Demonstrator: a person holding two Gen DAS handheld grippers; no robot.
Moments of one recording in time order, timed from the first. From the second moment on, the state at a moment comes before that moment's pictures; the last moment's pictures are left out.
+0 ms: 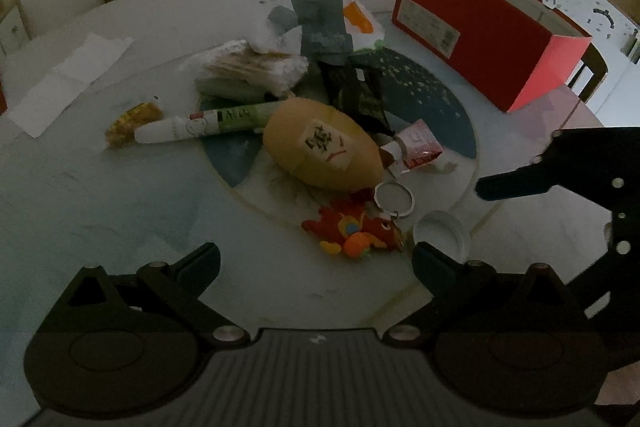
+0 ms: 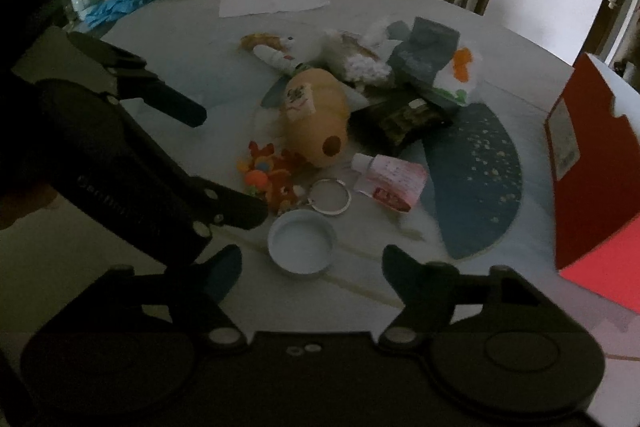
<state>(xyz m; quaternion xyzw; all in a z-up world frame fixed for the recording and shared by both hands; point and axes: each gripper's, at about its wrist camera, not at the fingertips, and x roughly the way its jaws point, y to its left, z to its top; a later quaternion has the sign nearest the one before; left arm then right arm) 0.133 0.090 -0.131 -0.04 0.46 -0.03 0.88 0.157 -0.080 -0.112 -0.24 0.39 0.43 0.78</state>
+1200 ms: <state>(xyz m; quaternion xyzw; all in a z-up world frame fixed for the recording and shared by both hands) 0.133 0.057 -0.141 0.04 0.42 -0.08 0.90 0.185 -0.123 -0.114 -0.20 0.41 0.42 0.79</state>
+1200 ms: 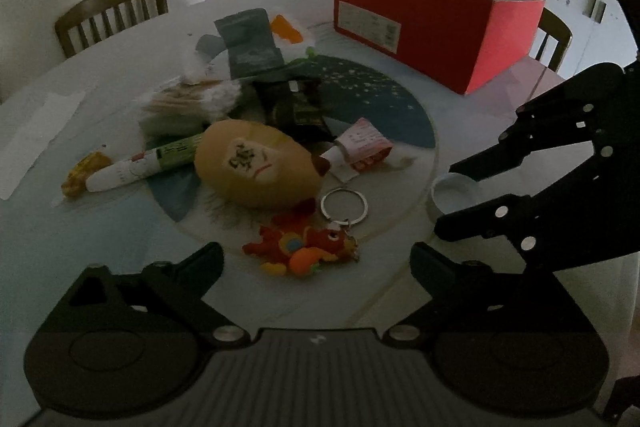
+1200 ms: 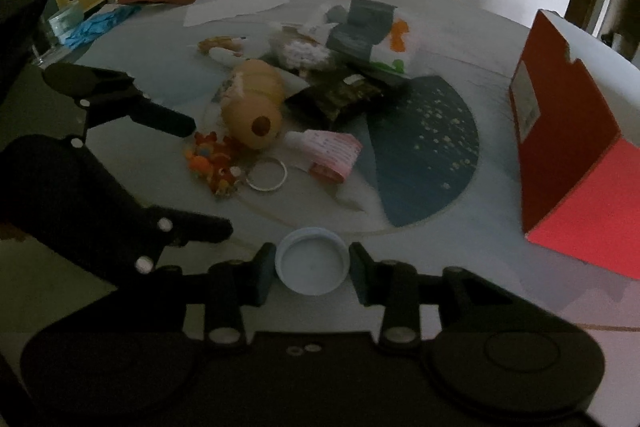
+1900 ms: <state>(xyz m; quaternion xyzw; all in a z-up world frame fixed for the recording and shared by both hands) 0.131 0.052 -0.132 0.01 0.44 -0.05 0.90 0.189 -0.156 -0.098 -0.17 0.42 0.41 0.79</state>
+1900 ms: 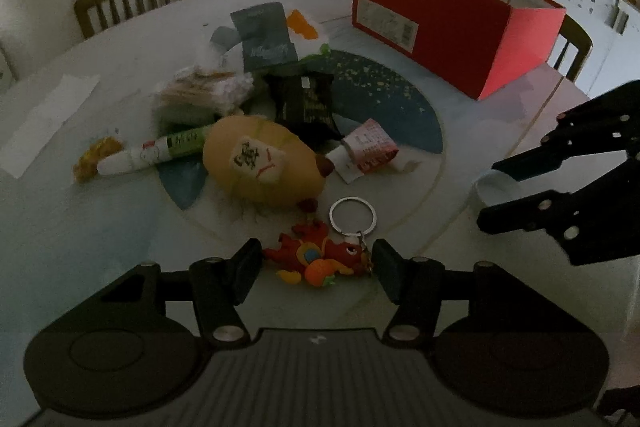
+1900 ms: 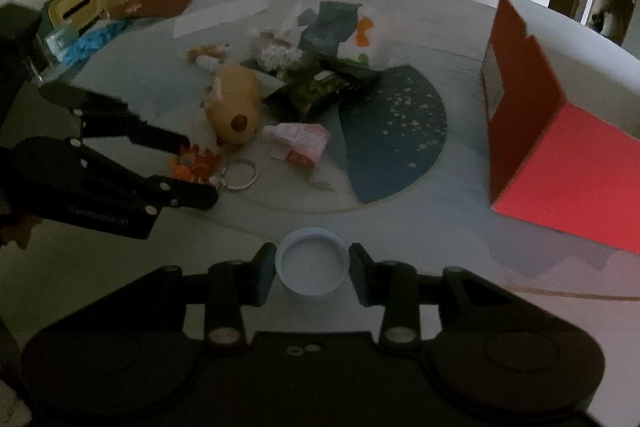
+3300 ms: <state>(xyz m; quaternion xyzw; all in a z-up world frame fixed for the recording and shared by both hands) 0.230 -0.061 0.022 0.02 0.34 -0.06 0.94 0.310 -0.285 0.028 -0.14 0.34 0.37 0.85</state>
